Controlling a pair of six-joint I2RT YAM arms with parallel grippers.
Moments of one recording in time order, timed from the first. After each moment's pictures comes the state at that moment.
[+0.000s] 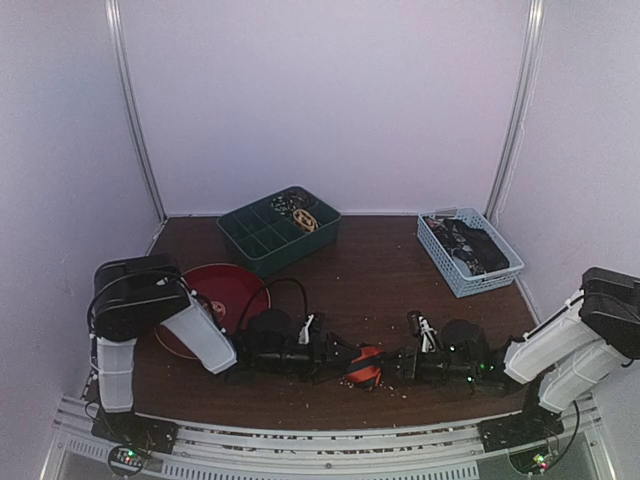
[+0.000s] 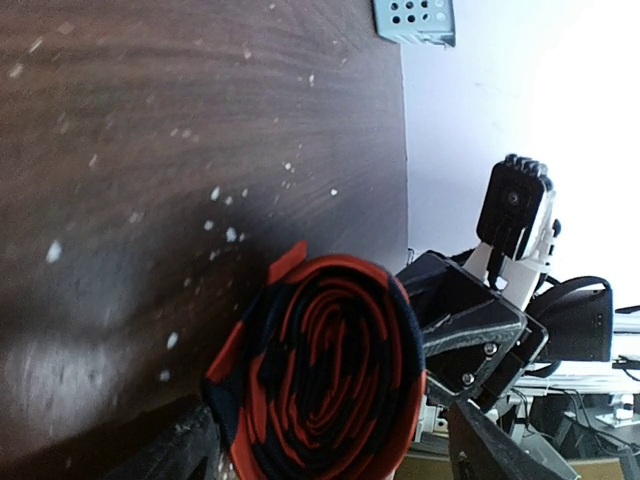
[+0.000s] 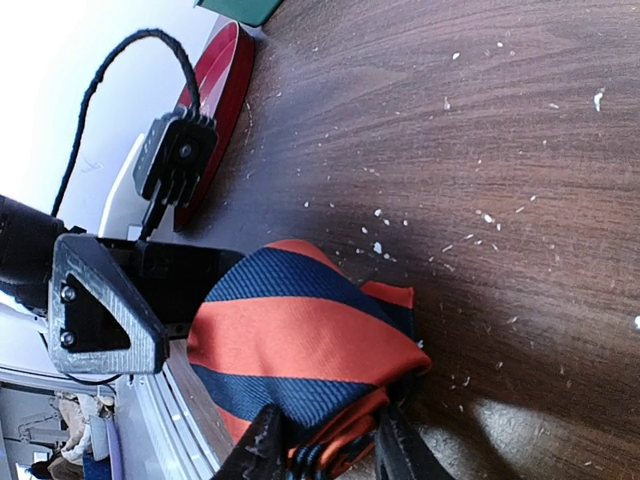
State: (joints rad) left arm -1.07 2.06 0.71 1.03 0.39 -1.34; right arm 0.96 1.46 0.19 0.79 -0.11 0.99
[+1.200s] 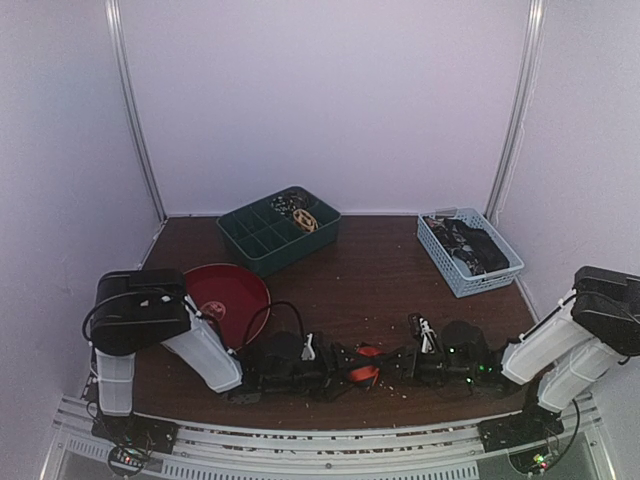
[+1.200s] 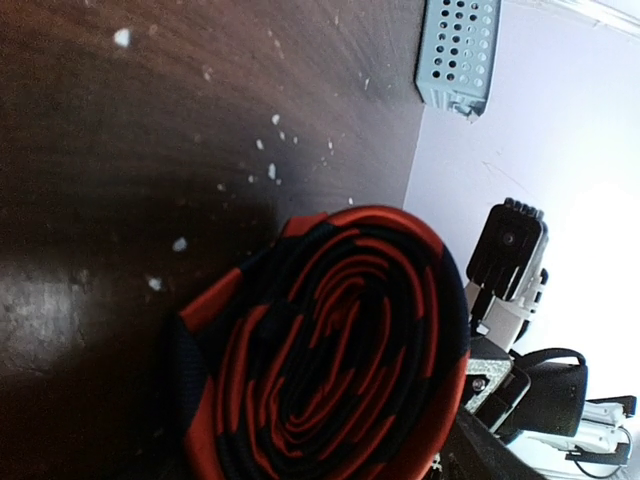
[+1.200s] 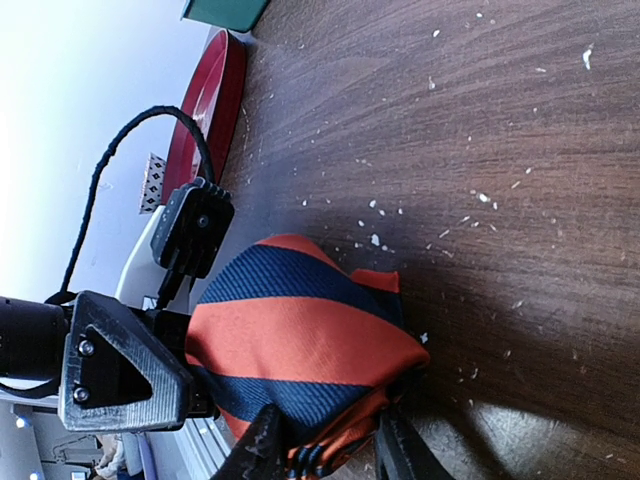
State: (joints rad) left arm -1.23 2.05 0.71 1.04 0.07 -1.68; right arm 0.97 1.50 0.18 0.85 -0.12 1.10
